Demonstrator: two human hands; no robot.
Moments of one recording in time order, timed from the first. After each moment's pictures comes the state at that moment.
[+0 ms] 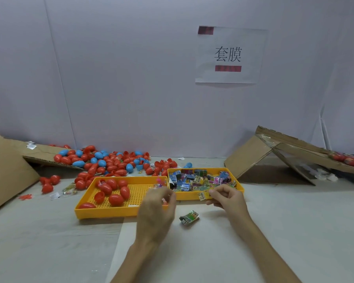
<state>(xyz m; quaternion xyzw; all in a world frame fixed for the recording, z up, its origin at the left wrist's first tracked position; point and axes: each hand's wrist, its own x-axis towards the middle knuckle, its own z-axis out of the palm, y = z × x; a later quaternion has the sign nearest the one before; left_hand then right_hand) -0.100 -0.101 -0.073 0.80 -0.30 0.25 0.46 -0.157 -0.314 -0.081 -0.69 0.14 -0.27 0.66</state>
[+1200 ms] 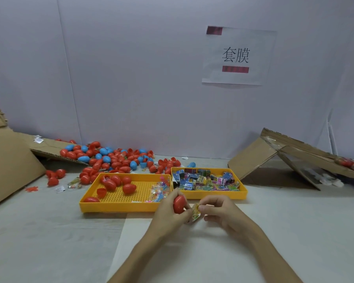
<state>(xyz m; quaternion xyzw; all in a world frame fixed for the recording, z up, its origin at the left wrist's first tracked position) -0.105 -0.109 -0.077 0.74 -0.31 -0.06 0.60 -0.167 -0.299 -0.075 -0.70 0.02 -0.04 0.71</state>
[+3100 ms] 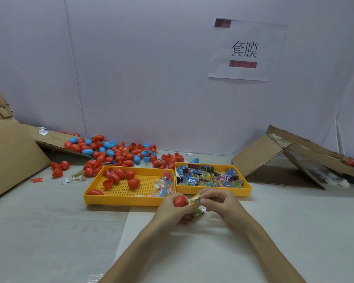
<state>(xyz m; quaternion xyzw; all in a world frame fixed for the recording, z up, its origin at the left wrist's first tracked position) -0.104 -0.110 -0.078 0.65 -0.18 -0.25 0.70 -0.162 -0.293 -0.078 -0.72 -0.03 -0.12 0.69</state>
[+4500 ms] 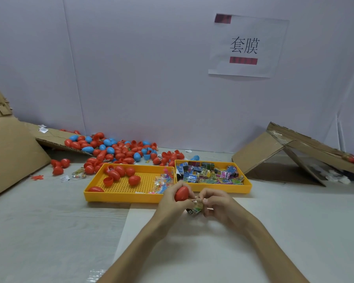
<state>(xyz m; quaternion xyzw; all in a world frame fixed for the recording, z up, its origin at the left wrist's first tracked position) -0.108 -0.108 -0.071 0.66 -0.29 -0.13 0.68 -0.165 -0.283 -0.068 -0.69 -0.01 0.02 0.73</state>
